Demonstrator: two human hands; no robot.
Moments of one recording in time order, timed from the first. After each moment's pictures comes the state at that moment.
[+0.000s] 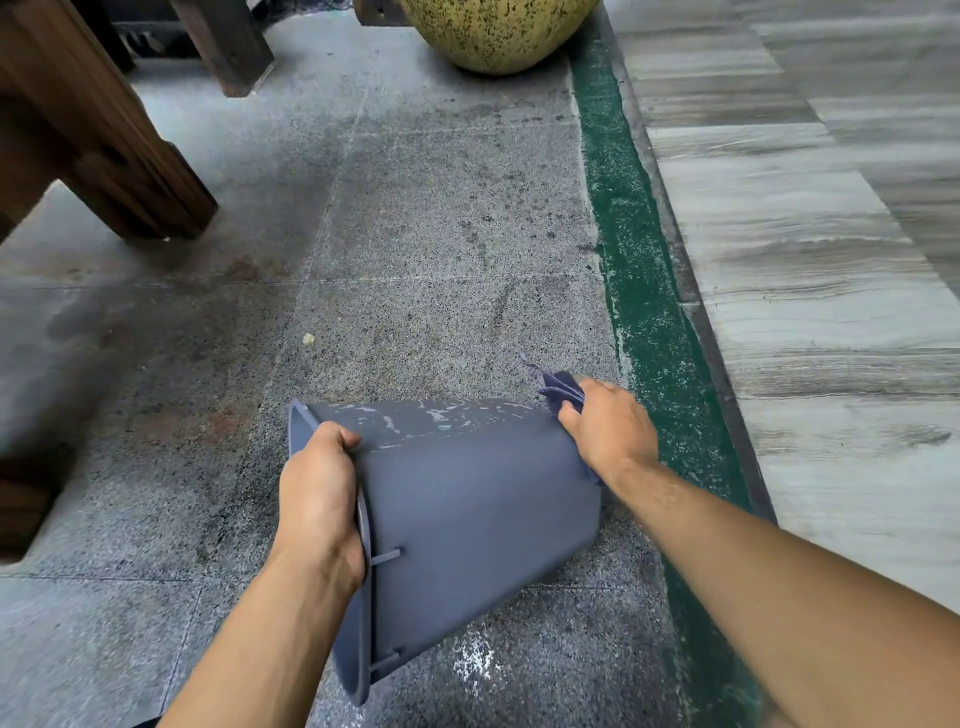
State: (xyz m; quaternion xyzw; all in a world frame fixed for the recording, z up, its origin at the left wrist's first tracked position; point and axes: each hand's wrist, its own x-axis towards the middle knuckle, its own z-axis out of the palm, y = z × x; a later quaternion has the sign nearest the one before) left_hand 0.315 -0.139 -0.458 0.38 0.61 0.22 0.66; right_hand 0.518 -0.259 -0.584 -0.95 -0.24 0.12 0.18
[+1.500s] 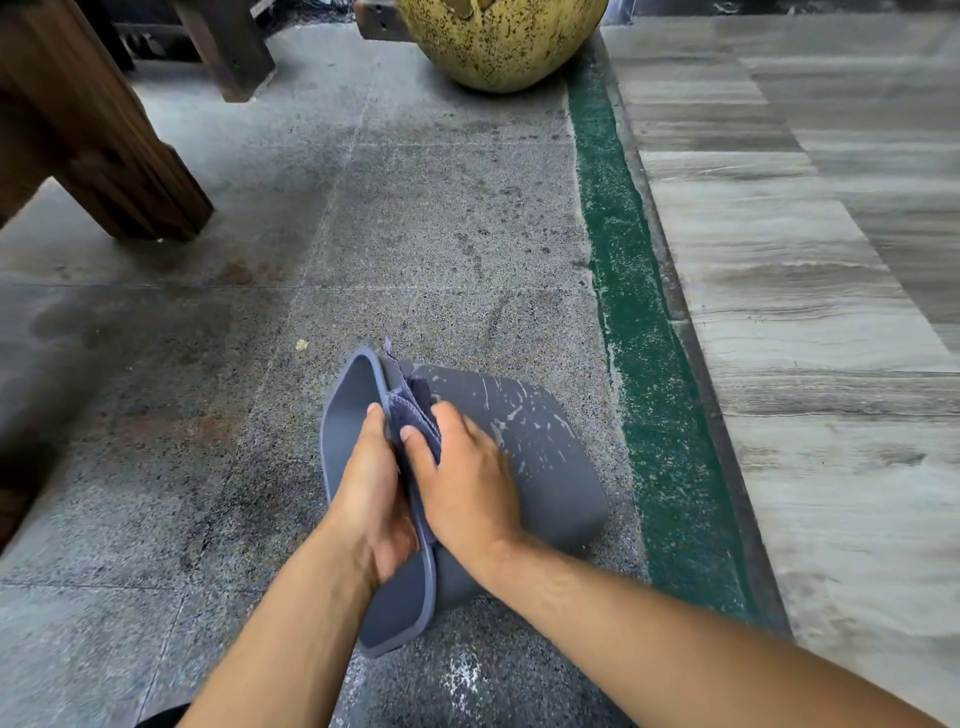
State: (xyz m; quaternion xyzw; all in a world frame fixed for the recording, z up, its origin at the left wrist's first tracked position) left_hand 0.337 -0.137 -0.490 0.30 0.51 0.08 0.80; right_hand 0.386 -0.197 -0.527 -0.85 -0.32 0.14 0.40
